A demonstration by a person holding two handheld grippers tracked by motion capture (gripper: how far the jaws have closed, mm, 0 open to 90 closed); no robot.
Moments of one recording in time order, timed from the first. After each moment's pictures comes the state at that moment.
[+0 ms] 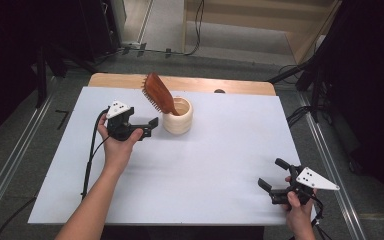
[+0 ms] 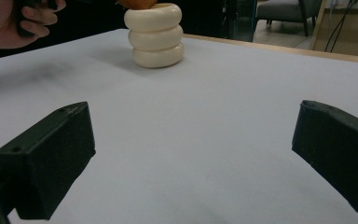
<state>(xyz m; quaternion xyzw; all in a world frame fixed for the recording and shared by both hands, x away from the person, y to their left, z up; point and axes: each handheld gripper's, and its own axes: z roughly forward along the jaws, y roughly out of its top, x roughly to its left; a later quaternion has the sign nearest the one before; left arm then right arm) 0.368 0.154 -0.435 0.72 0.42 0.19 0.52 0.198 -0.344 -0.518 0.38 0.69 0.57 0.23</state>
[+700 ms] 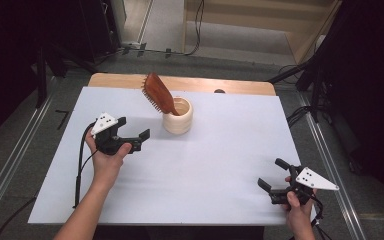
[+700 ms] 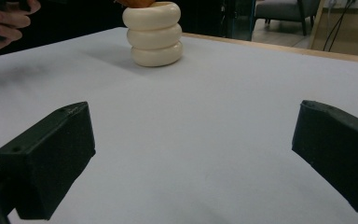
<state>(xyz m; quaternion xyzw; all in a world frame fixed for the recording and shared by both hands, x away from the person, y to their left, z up) 0.330 0.180 -0.438 0.71 0.41 0.19 0.54 0.198 -0.343 -0.518 0.38 0.69 0.57 0.23</state>
